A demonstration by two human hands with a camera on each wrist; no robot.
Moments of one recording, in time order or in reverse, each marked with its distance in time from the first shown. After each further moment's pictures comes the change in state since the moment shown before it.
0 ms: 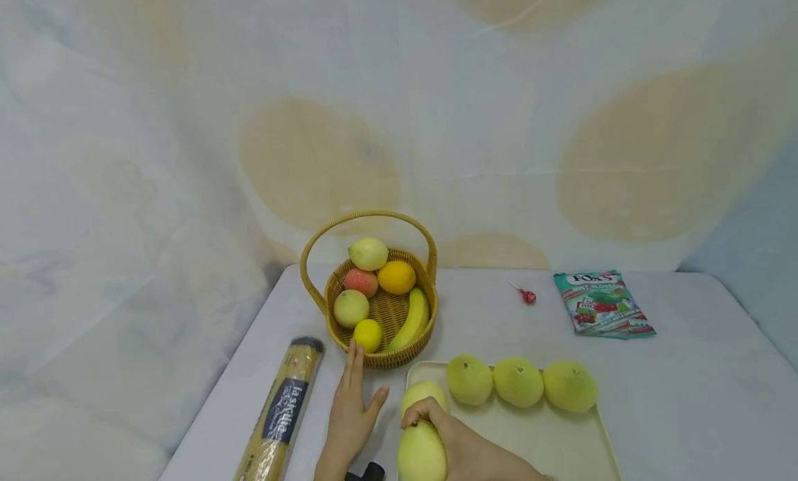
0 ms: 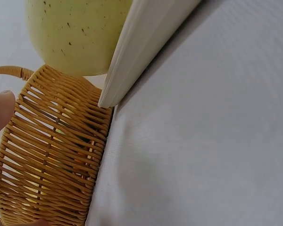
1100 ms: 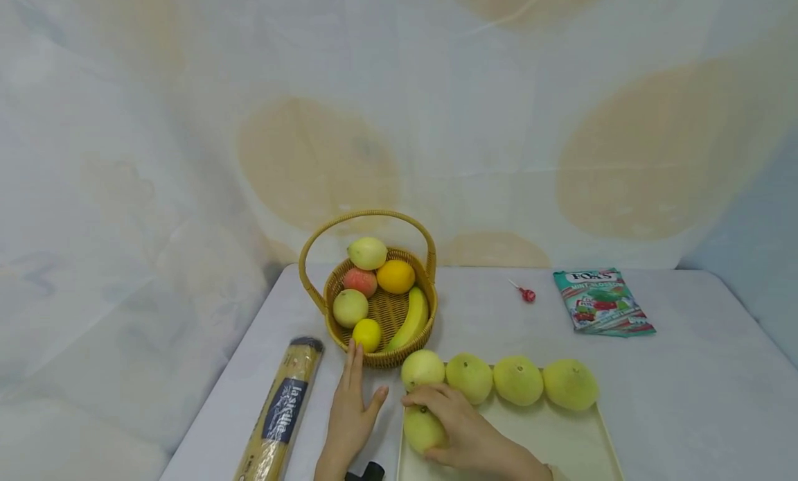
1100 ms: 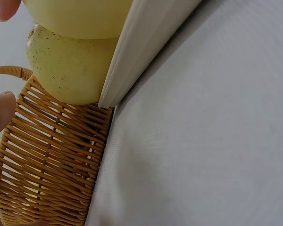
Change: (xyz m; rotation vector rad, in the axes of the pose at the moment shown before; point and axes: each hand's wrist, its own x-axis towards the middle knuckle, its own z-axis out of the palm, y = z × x) left_hand 0.001 0.000 0.000 0.010 0.005 0.009; right_hand 0.006 0.022 -0.005 -0.774 0.250 -0.115
